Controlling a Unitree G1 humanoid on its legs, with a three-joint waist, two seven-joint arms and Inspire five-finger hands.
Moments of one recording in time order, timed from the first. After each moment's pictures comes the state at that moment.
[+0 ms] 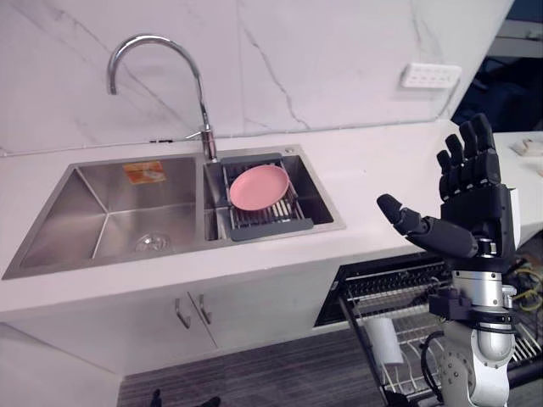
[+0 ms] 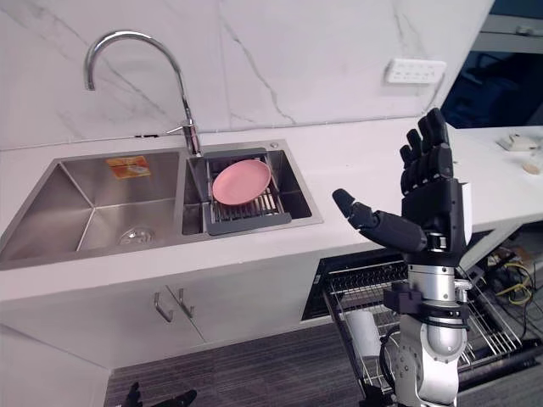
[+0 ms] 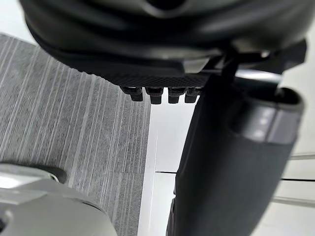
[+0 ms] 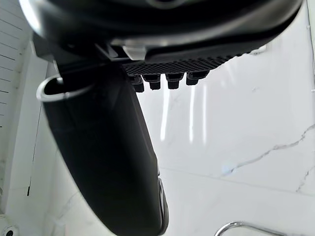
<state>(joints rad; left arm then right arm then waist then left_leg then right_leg) 0.33 0.03 0.21 0.83 -0.06 -0.23 0.24 0.09 -0.14 -0.28 -0.37 0.40 -0.32 0.20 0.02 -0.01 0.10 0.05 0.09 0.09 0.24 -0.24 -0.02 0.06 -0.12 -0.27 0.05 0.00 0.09</state>
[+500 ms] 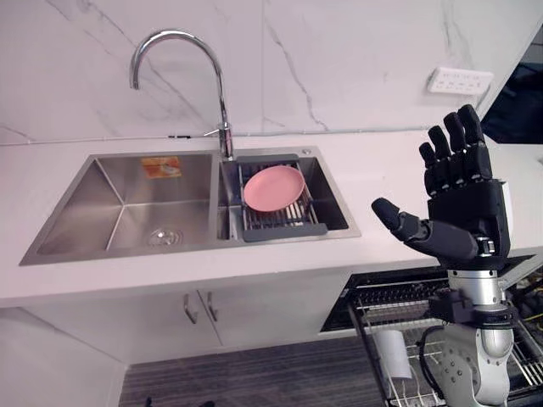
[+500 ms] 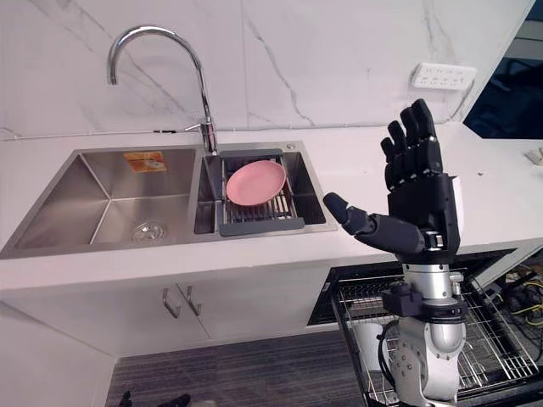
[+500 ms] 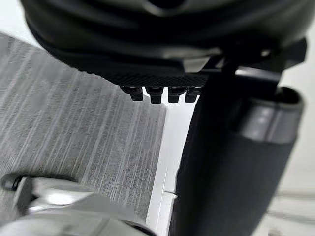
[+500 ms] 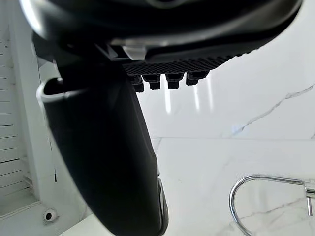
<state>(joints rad) 0.35 0.01 0.24 0.82 -0.19 -0.18 0.27 0.08 -0.16 -0.27 -0.38 0.53 -0.32 0.33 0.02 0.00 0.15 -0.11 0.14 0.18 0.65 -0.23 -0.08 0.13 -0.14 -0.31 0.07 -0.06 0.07</state>
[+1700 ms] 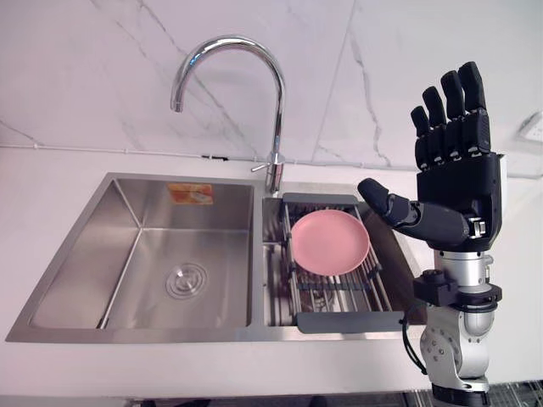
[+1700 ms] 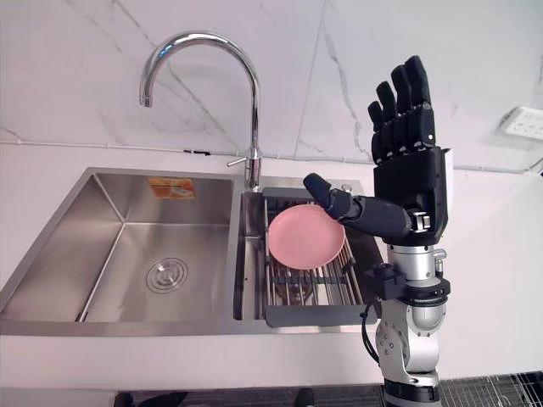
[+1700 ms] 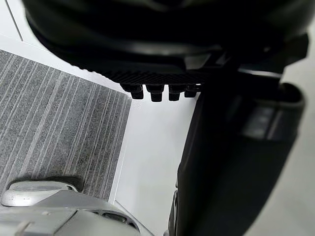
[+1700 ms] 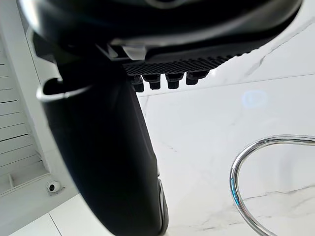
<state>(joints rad) 0.31 0.08 0.18 0.77 -0.04 -0.14 0.22 -0.02 -0.17 -0.17 -0.37 0.51 -0.39 0.26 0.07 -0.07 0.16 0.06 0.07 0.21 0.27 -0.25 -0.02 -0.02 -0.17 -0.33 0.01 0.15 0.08</state>
